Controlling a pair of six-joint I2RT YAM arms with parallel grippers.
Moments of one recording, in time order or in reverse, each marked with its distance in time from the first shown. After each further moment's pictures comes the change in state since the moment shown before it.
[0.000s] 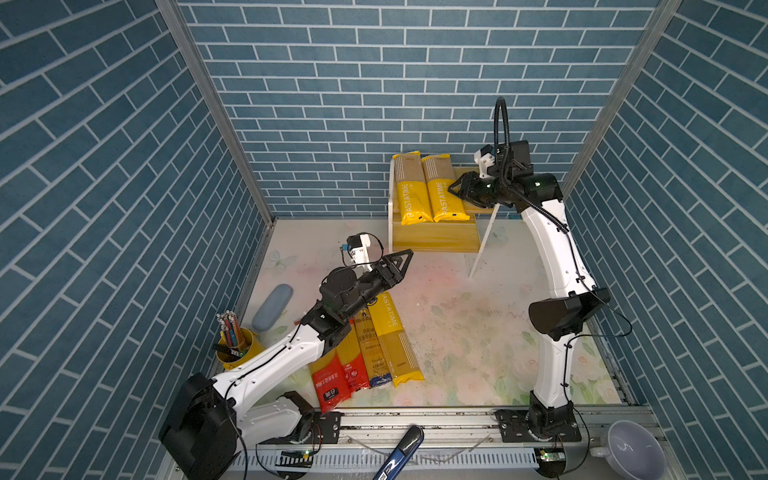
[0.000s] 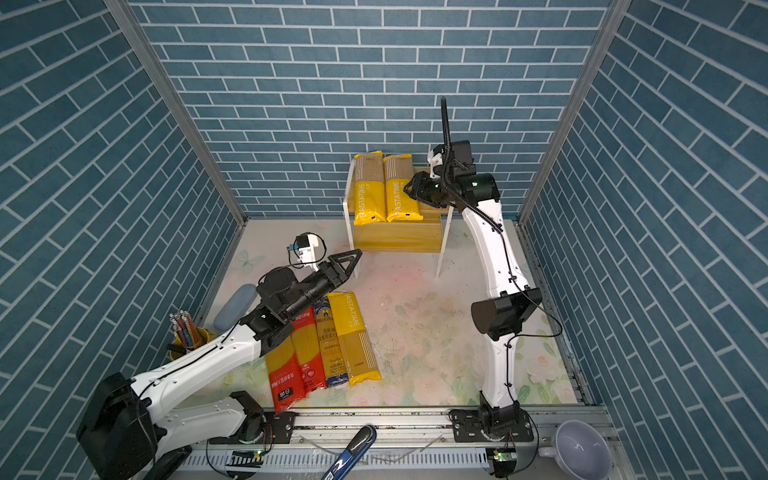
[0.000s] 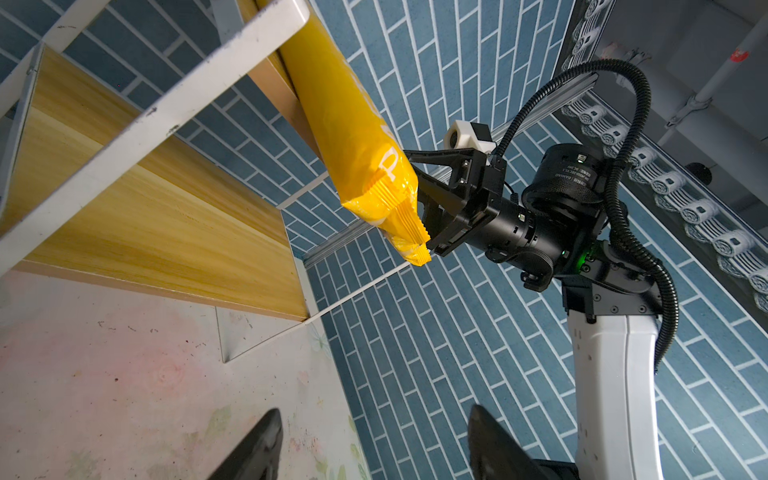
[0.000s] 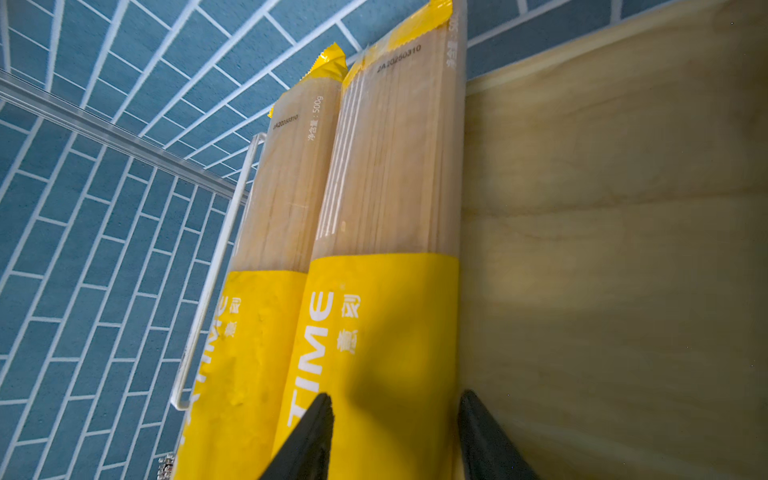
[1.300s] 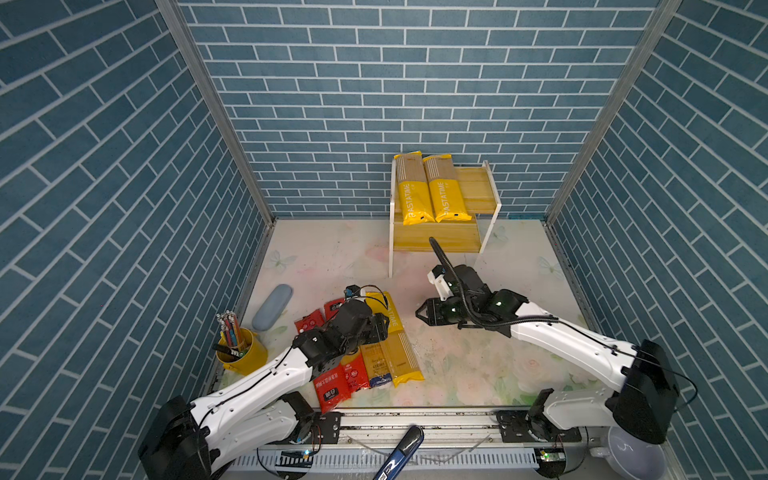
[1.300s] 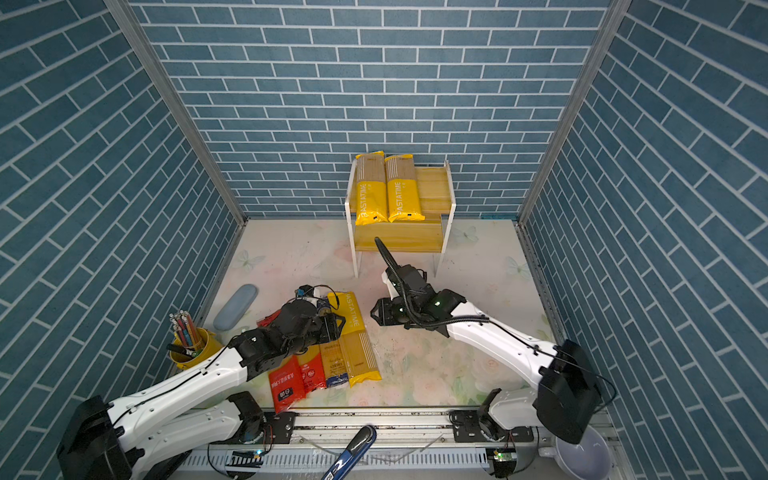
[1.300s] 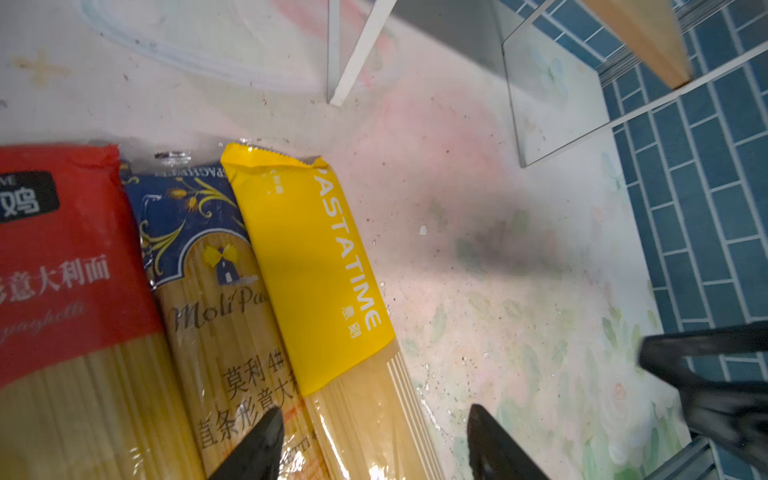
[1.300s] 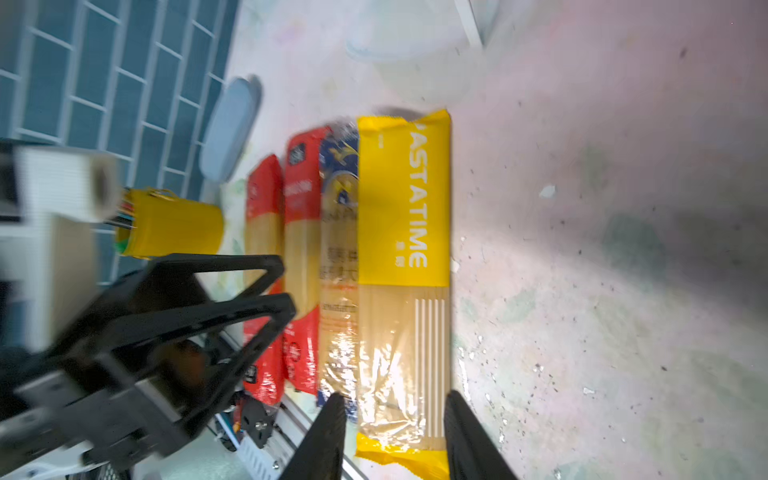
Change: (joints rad) left arm -0.120 -0.174 -0.159 -0.833 -0.263 0.207; right arm 0.499 -0.673 -1.585 0.665 0.105 0.194
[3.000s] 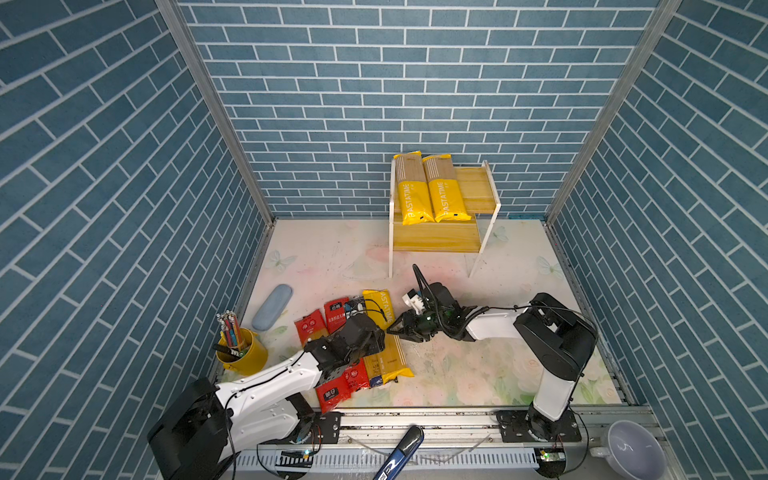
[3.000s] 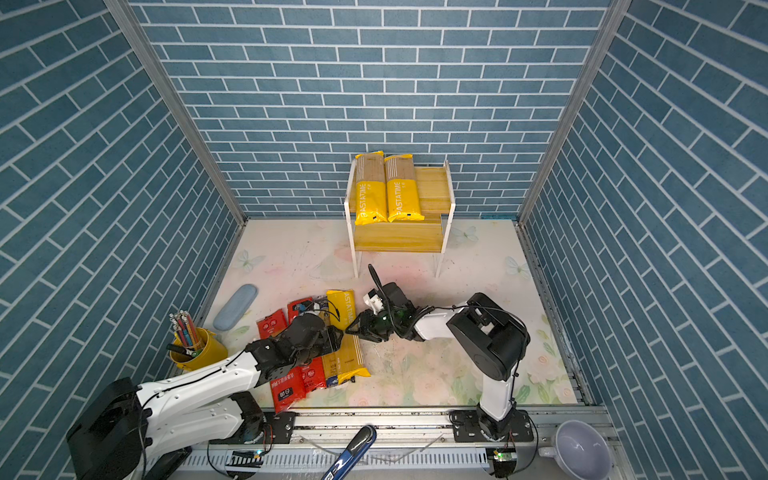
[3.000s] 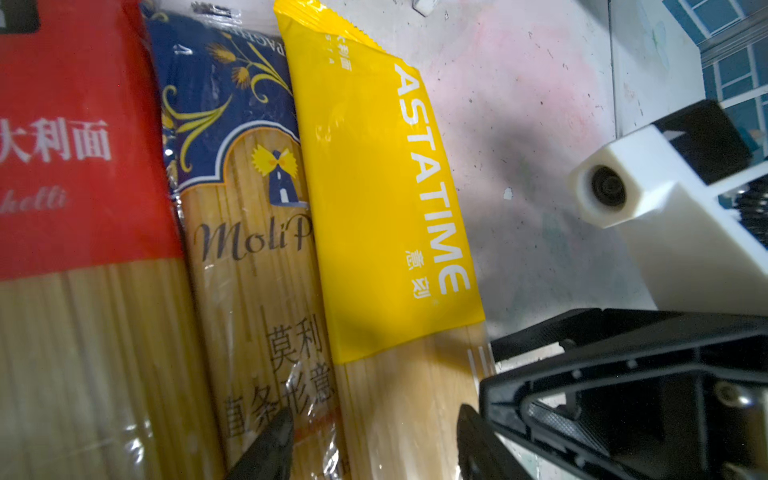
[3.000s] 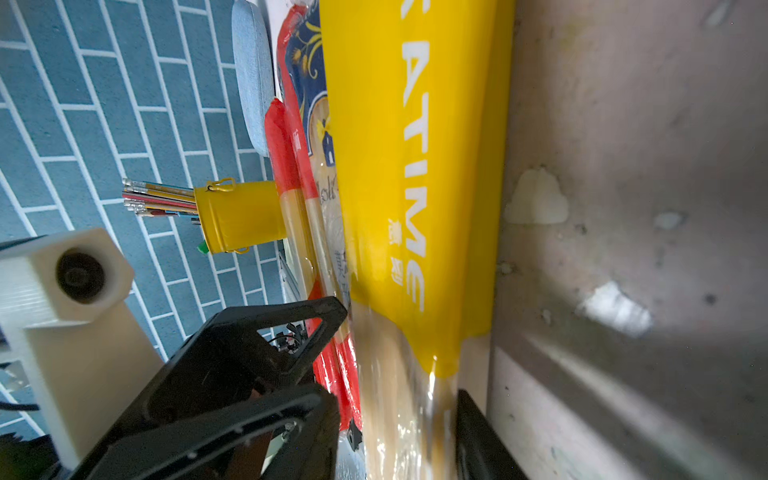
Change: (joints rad) left arm -0.027 0.091 -0.147 0.147 -0.039 -0.118; right arm -0.005 0.426 -0.145 0.742 -0.436 0.369
